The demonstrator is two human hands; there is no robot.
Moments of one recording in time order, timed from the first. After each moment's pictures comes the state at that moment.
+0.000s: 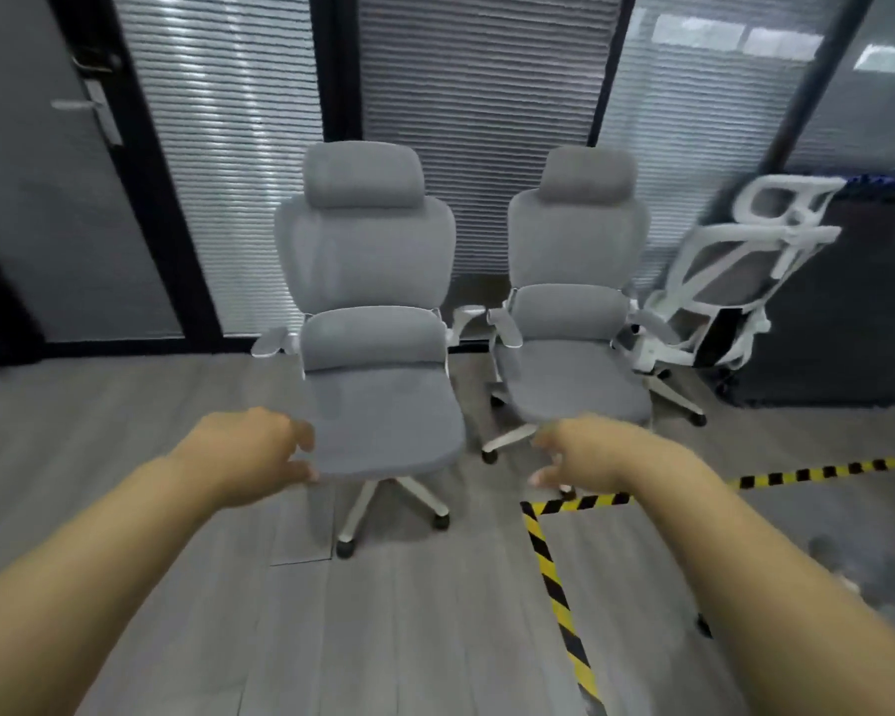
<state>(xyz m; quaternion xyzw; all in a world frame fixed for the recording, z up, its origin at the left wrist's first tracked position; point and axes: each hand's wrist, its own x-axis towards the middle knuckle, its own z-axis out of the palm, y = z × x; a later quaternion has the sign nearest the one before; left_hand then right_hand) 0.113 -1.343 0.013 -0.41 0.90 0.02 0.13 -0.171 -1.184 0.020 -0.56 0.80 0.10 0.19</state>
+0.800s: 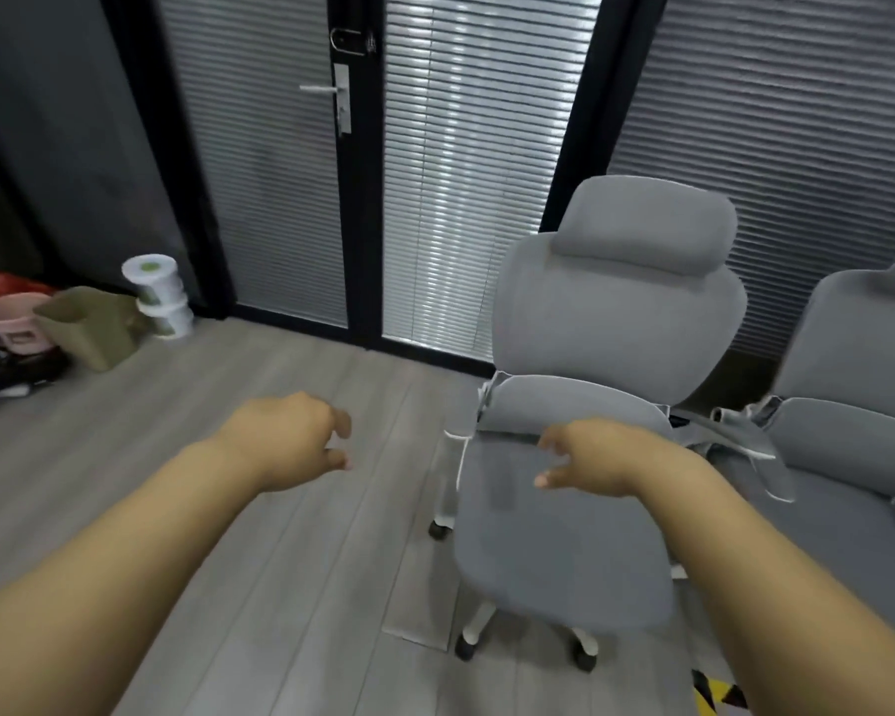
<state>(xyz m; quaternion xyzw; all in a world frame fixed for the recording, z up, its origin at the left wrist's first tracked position) 0.257 -1.716 -0.011 -0.53 0.84 0.07 0.11 -0.049 -1.665 -0.013 -0.68 0.70 0.14 0.18</state>
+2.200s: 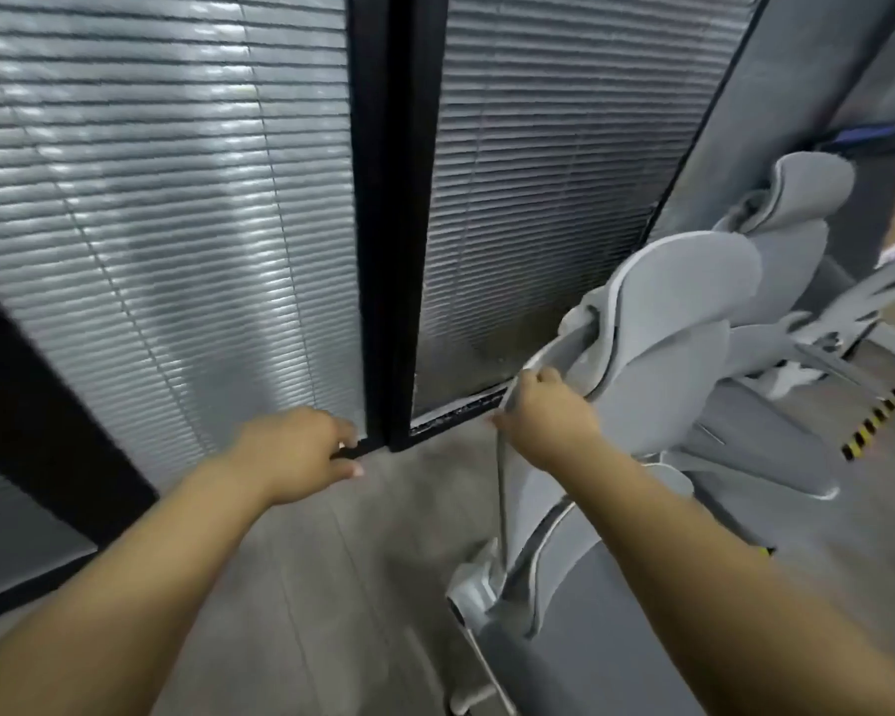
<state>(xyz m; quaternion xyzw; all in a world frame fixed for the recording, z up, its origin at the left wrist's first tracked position) 0.042 -2.379 -0.038 -0.17 0.97 0.07 0.13 -0.130 -2.187 -0.041 -0.28 0.96 -0.05 0.06</state>
